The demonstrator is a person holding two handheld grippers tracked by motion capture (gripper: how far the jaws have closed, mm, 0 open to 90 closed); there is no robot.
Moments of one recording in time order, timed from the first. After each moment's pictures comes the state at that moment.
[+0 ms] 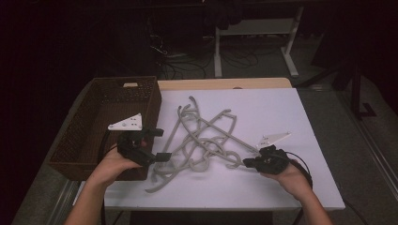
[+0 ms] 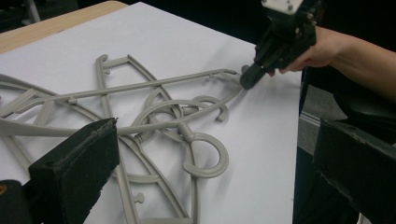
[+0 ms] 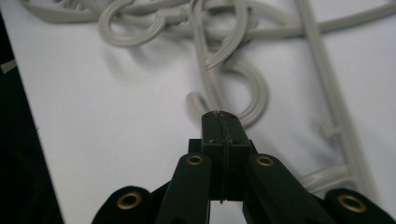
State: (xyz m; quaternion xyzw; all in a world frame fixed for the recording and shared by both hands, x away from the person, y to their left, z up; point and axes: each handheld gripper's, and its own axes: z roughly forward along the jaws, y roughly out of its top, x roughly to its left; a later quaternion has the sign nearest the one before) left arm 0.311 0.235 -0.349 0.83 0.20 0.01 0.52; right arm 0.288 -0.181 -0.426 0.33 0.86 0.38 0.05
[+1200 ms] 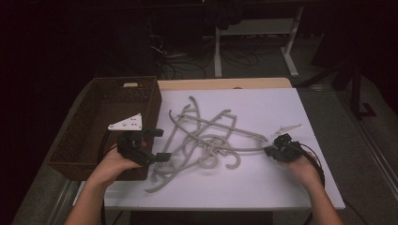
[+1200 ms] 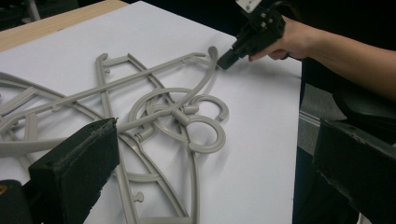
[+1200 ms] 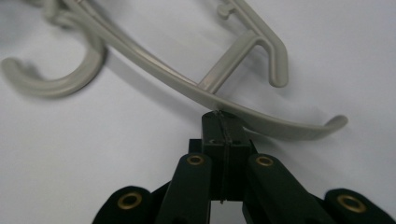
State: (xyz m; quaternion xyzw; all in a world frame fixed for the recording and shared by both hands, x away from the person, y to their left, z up) left arm 0.311 0.235 -0.350 0.83 0.21 0.01 0.52; right arm 0.330 -0.232 -0.446 0.44 0.84 0.29 0.12
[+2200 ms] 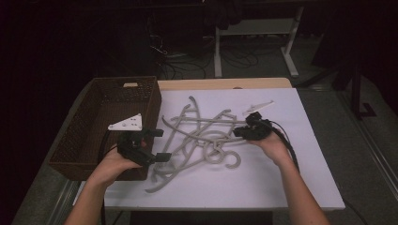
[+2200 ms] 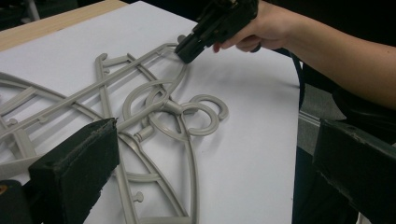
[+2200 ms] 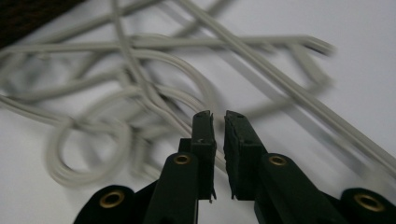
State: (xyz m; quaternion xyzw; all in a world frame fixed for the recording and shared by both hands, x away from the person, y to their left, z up) left arm 0.311 0.235 -0.350 0.83 0.21 0.01 0.52; right arm 0.384 -0.148 -0.409 0.37 0.85 0.38 0.08
